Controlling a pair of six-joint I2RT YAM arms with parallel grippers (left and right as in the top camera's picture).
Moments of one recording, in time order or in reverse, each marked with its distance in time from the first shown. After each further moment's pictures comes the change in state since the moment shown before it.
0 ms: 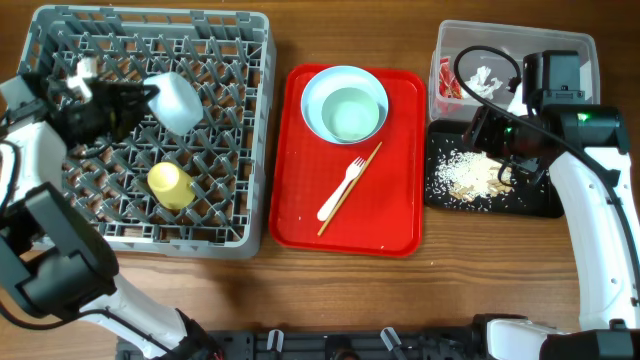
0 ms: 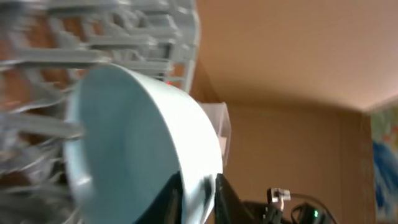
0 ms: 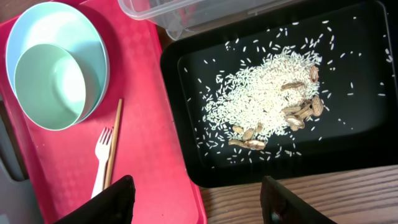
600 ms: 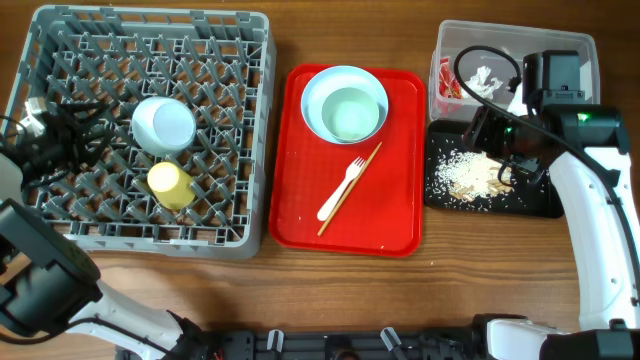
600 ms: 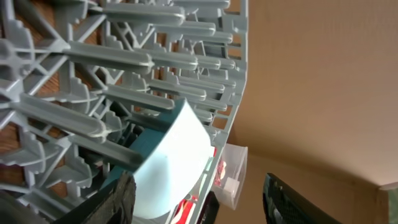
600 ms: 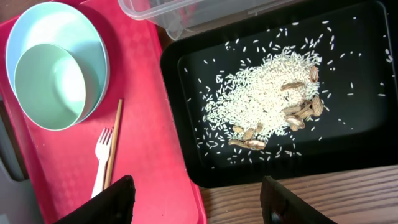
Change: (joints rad) left arm 0.190 -0.009 0.000 -0.104 -0.136 0.010; right arm 0.000 0.000 0.000 0.000 0.000 0.000
